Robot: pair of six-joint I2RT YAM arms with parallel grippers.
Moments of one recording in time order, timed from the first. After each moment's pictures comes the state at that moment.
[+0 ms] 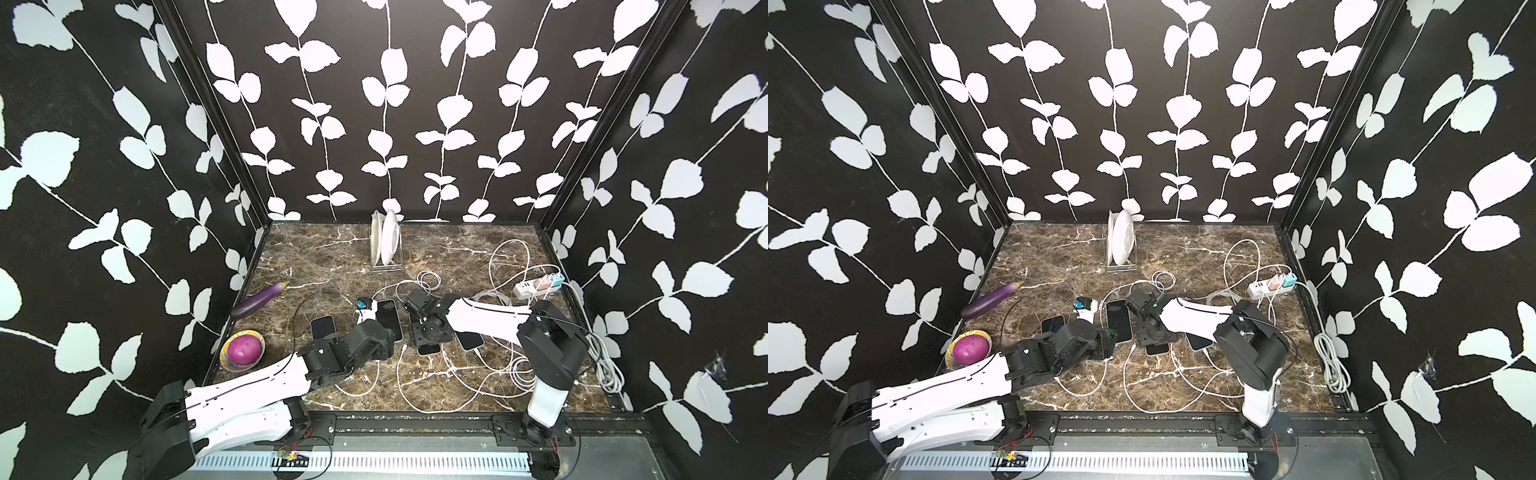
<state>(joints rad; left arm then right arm) -1.07 0.98 0.64 -0.41 -0.32 -0.85 0.88 1.83 1.15 -0.70 0.05 0.64</state>
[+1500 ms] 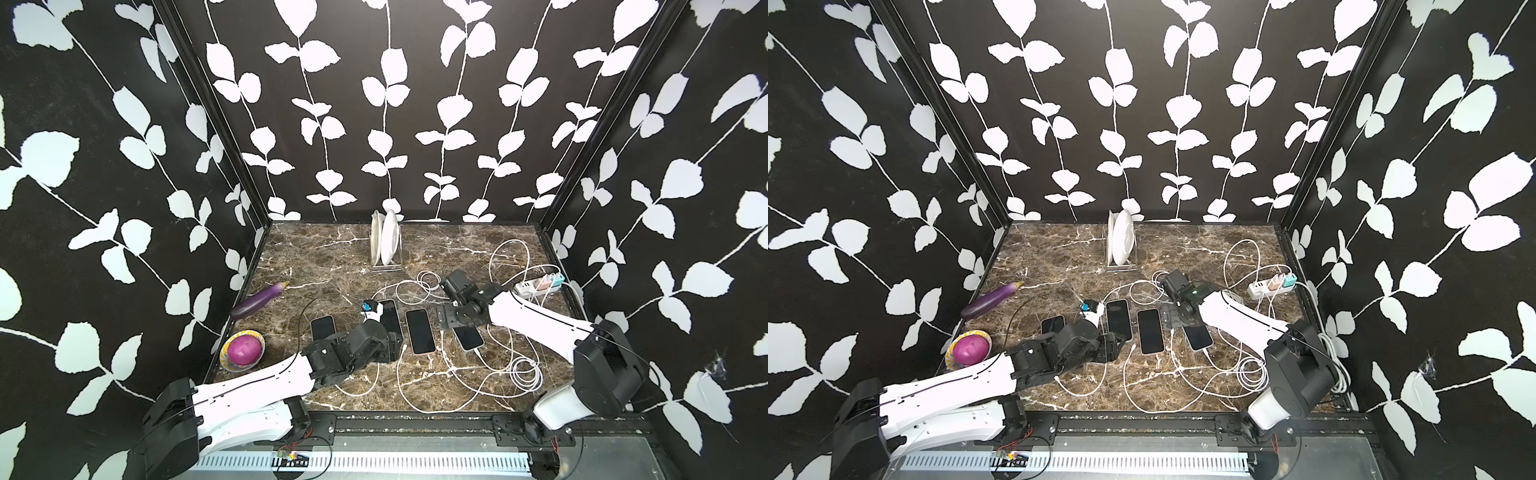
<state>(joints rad) -1.06 1.02 0.60 -0.32 -0.19 -0.84 0.65 1.54 1.01 -0.76 0.17 0.46</state>
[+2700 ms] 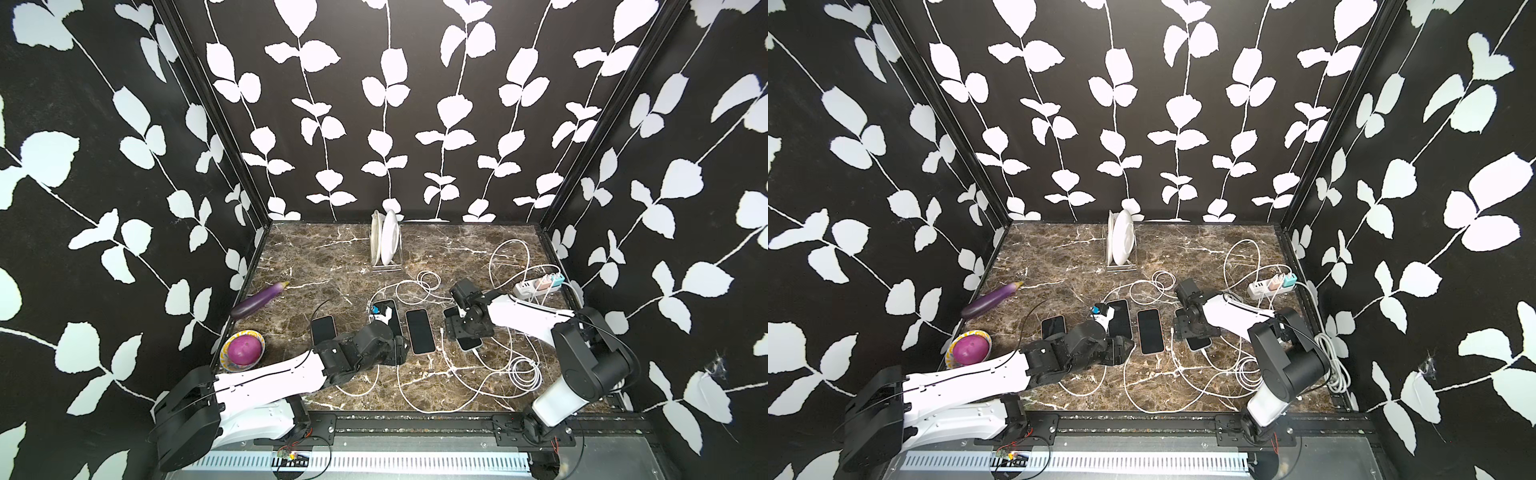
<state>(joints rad) -1.06 1.11 0.57 -0.19 -0.11 -0.84 0.55 1.64 0.91 -0.67 0.04 0.38</state>
